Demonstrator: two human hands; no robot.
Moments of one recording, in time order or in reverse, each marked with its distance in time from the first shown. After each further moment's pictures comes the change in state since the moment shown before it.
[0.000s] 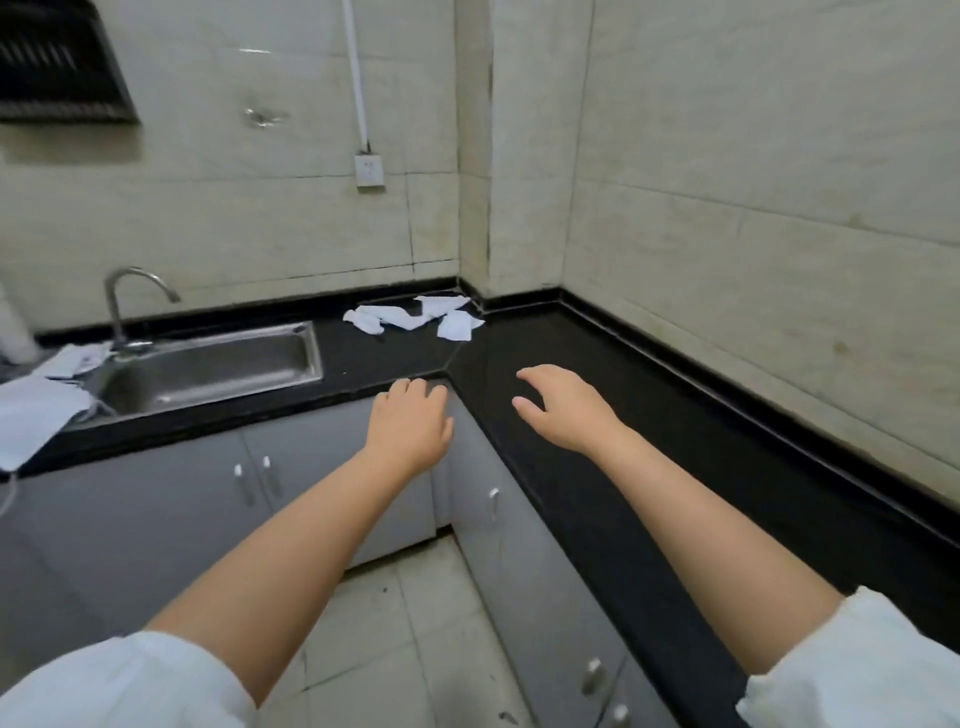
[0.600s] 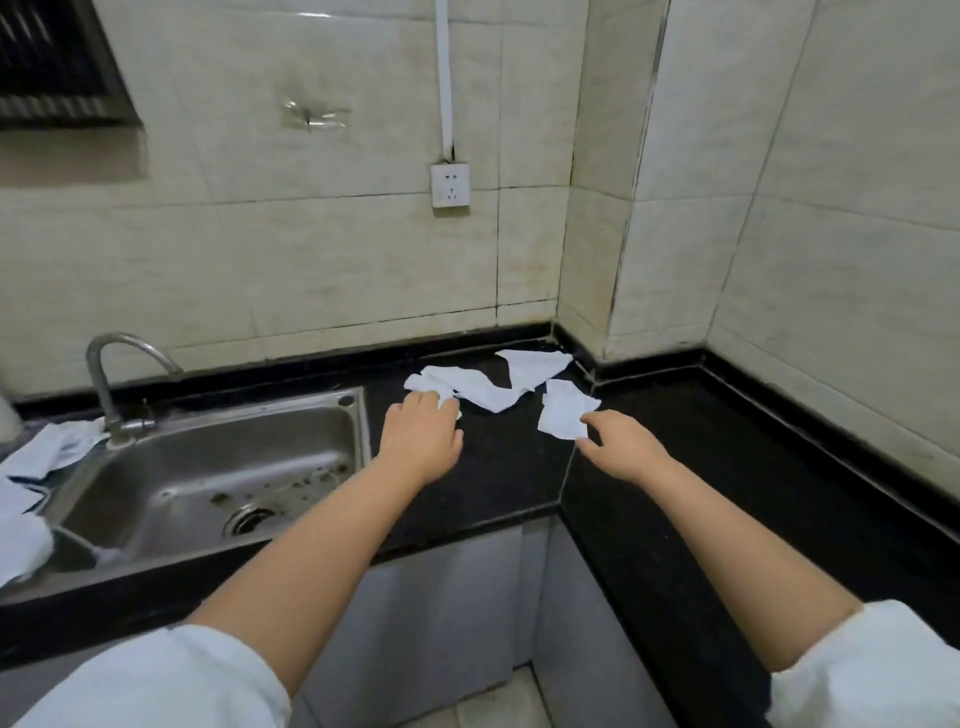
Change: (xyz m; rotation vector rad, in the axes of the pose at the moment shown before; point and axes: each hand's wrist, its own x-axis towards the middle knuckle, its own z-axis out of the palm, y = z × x) left_hand 0.382 -0.249 0.078 0.037 -0.057 -0.127; right_hand 0.473 0.011 0.122 -0.018 -0.170 0.080
